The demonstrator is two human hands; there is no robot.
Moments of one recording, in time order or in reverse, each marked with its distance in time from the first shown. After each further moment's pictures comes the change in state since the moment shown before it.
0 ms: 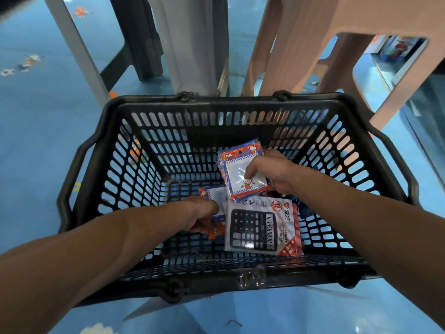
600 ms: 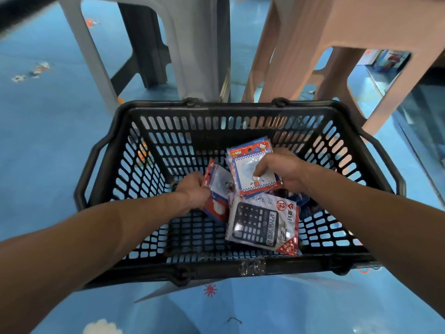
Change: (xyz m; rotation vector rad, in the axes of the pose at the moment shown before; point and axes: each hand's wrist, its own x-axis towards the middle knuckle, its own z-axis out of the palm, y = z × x) left_hand -0.003 0.008 -0.033 0.026 0.205 0.472; right_hand -0.024 -0.011 -0.017 0.061 0.005 -0.023
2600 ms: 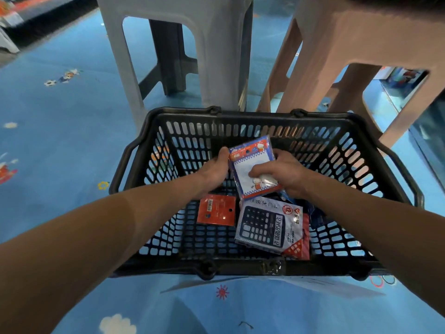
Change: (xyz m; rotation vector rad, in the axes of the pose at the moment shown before) left_hand -0.012 0.048 -0.029 -0.145 -0.055 0.027; right_hand -0.009 -0.009 0.036 -0.076 -0.016 -0.203
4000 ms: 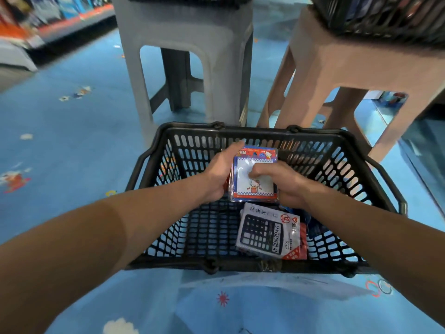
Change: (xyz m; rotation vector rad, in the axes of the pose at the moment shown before) left_hand -0.032 0.034 -0.008 -0.657 -0.234 0.069; right_hand -0.031 -0.021 0.006 0.235 -0.196 -0.040
